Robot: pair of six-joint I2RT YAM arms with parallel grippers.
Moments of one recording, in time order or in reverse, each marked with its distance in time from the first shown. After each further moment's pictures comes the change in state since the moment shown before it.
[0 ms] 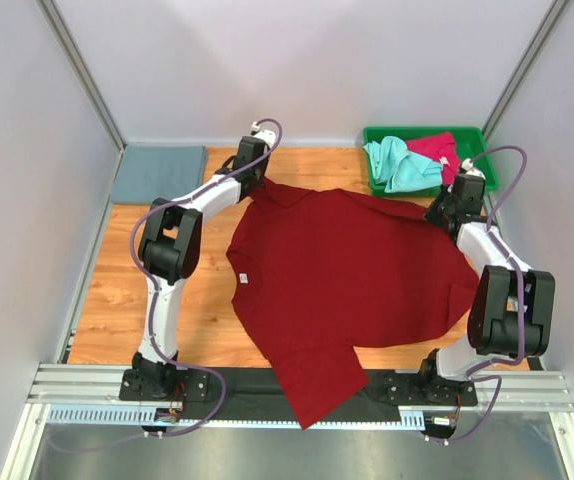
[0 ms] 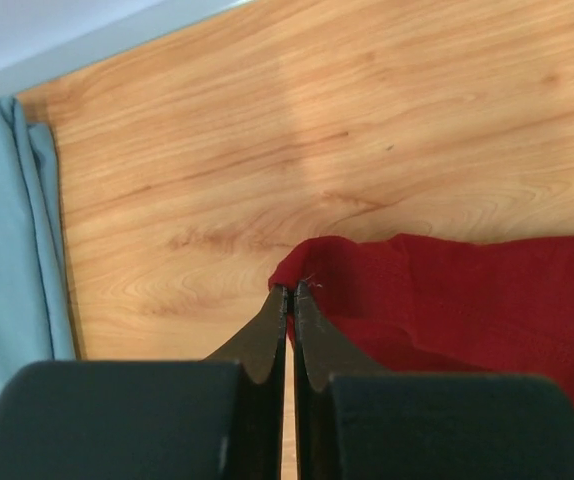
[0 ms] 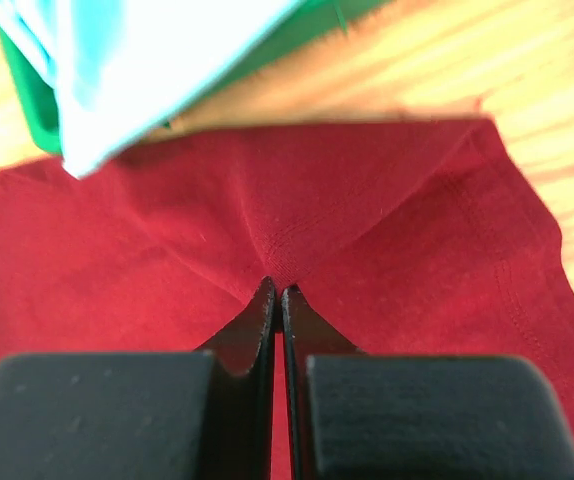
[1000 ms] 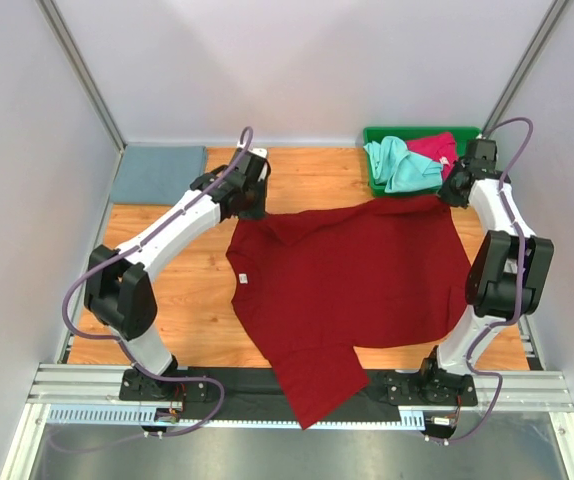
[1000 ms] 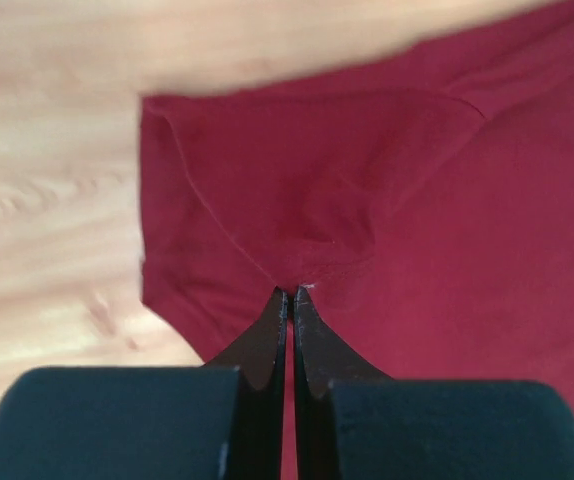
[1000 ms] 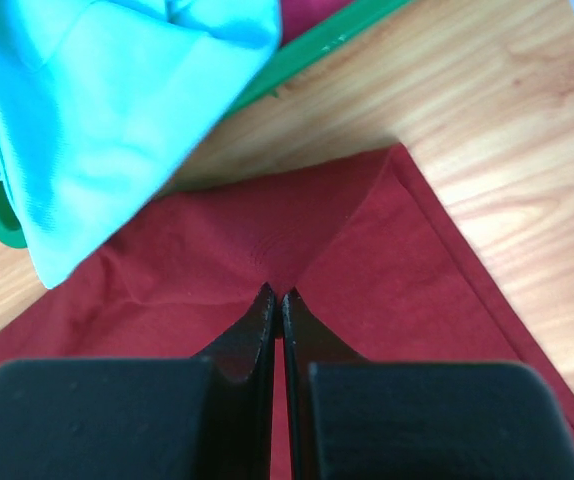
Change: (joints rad) left arm -0.145 -0.529 -0.233 -0.575 0.143 -0.459; right arm -0.056 0.267 0.490 -0.415 0.038 -0.004
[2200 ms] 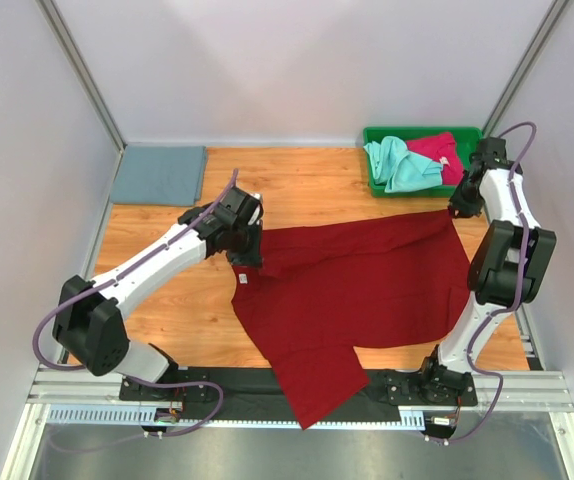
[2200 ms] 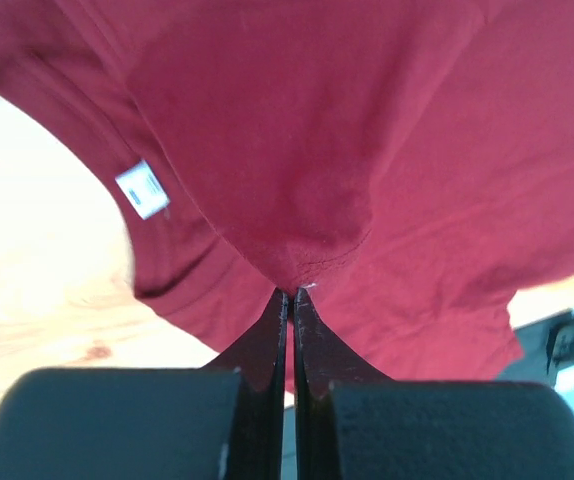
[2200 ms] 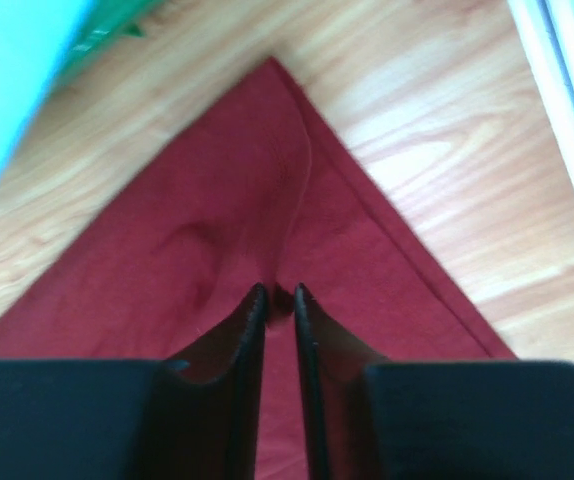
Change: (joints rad) left arm -0.085 -0.233 -0.286 -0.118 0.171 -0.188; right arm -0.070 0.103 0.168 -0.298 0.023 -0.055
